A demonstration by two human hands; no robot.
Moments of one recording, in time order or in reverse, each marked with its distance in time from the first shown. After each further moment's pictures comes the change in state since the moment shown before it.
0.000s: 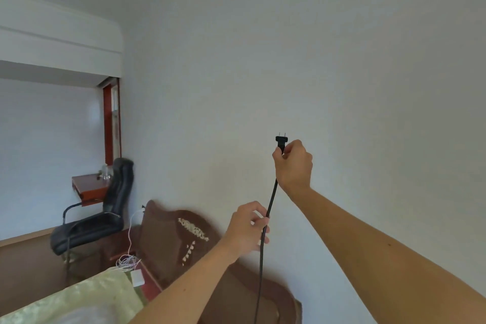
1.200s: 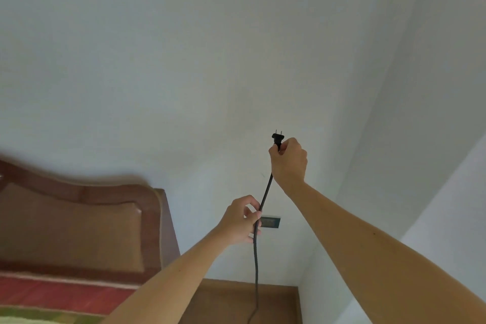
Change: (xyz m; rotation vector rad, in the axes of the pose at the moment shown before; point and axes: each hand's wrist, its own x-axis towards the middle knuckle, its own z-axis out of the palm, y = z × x) left_hand -0.016 -0.192 0.303 0.024 -0.878 -0.152; right_hand -0.137 0.332 -0.174 -0.570 0.289 0.600
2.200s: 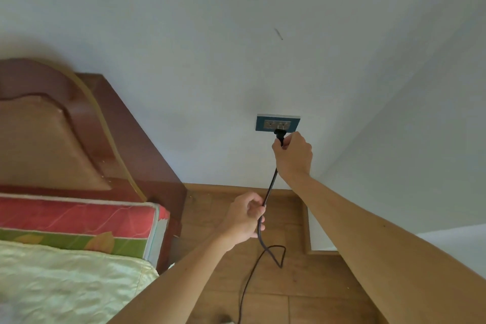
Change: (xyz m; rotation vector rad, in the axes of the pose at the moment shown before) left_hand 0.109 -0.292 0.120 -0.118 -0.121 -0.371; right_hand -0.051 0.330 0.203 -0.196 -0.250 0.269
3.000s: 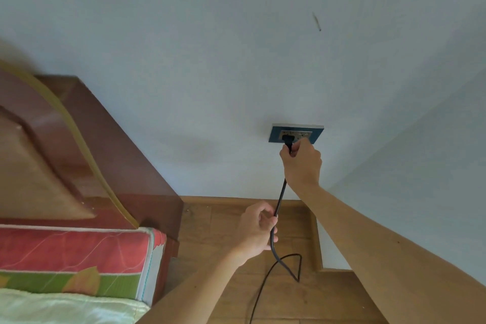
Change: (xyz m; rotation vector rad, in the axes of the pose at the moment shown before) left_hand 0.073 -0.016 -0.023 -0.004 -0.044 0.017; right_hand 0.049 0.013 0.064 -0.009 0.064 -0.014
